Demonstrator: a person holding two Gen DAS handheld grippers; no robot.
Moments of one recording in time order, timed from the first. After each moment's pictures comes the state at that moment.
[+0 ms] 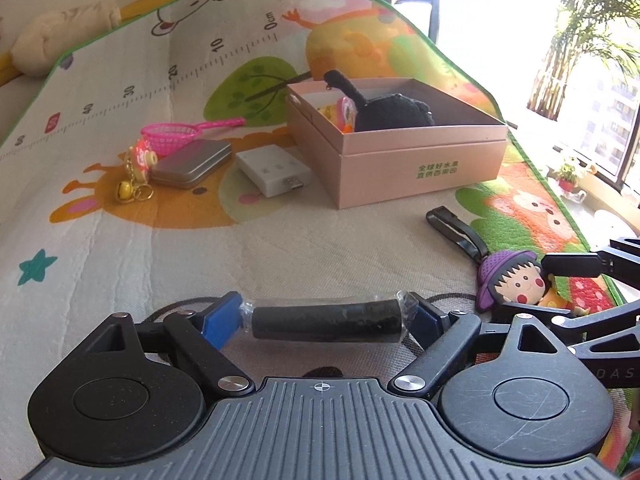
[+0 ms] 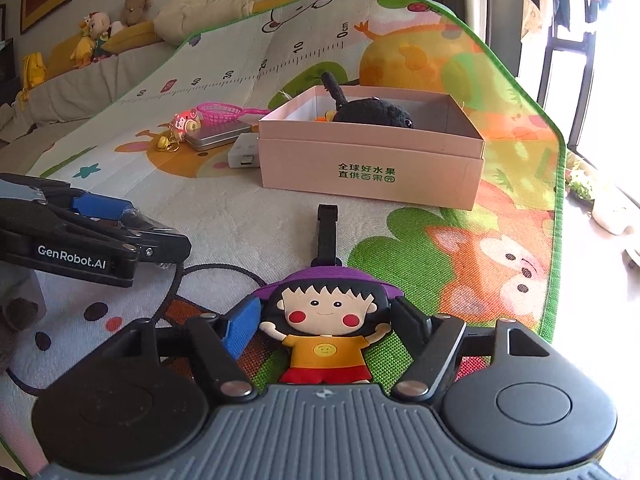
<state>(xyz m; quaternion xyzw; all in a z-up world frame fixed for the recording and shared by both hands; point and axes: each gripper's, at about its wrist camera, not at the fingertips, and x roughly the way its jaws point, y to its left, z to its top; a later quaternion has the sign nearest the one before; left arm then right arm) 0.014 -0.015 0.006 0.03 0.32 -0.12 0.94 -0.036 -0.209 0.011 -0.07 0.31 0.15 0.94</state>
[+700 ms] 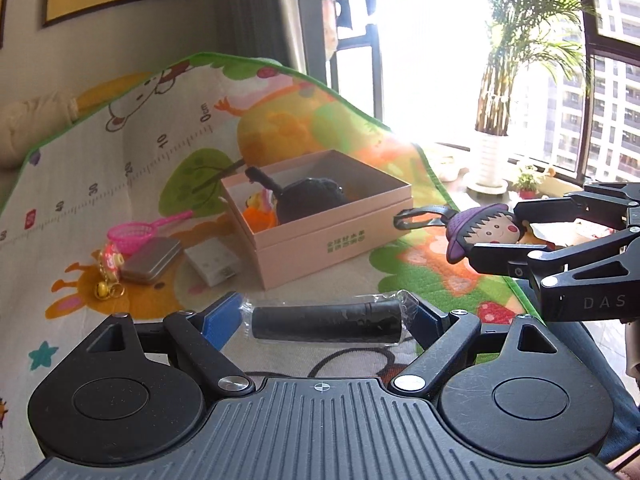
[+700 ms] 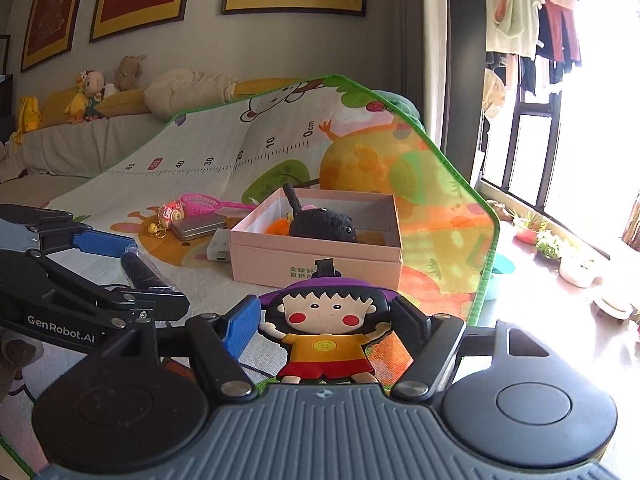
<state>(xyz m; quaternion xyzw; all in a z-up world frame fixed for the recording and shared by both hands) -0.028 -0.062 0.062 0.09 0.23 -0.18 0.95 -0.078 -0.254 0.082 -0.06 0.19 0.12 0.97</state>
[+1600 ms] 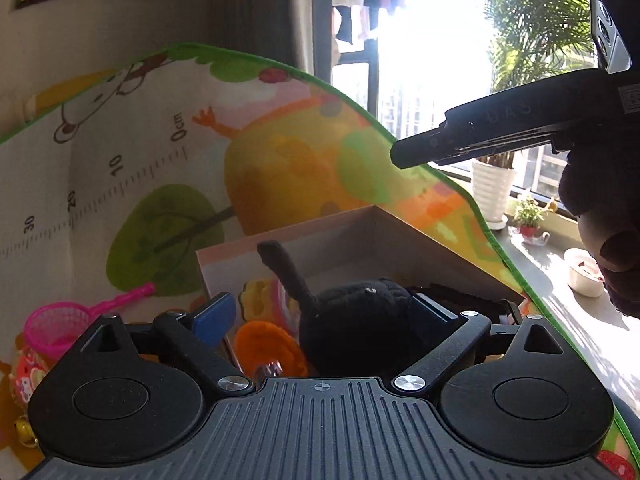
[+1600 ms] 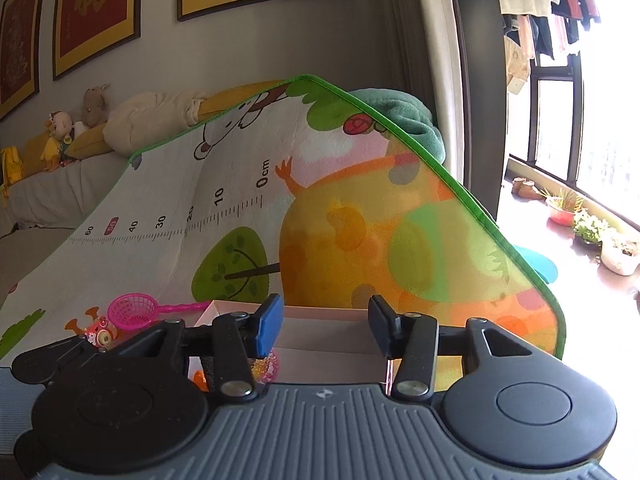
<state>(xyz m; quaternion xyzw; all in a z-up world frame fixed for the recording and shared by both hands) 0.165 -0.066 0.048 0.04 0.22 -0.21 0.95 0.186 -0.261 0.128 0.00 0.23 0.16 0.96</state>
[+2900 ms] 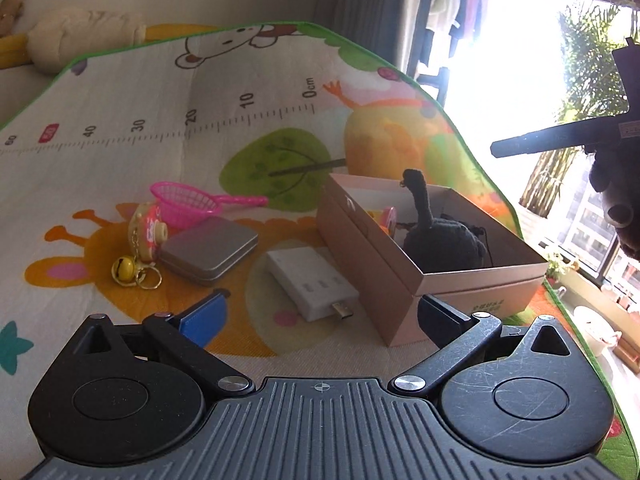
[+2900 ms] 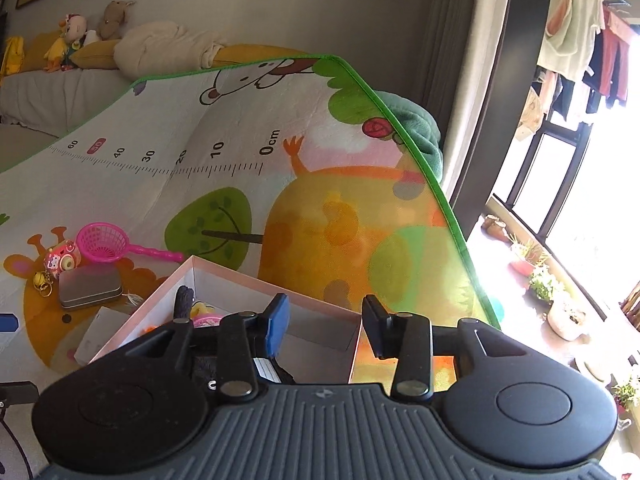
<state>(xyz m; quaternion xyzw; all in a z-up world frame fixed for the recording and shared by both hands) 0.093 0.048 0.017 -0.07 0.23 -0.14 0.96 0.170 -0.225 0.145 -0.16 0.24 0.12 0.95</state>
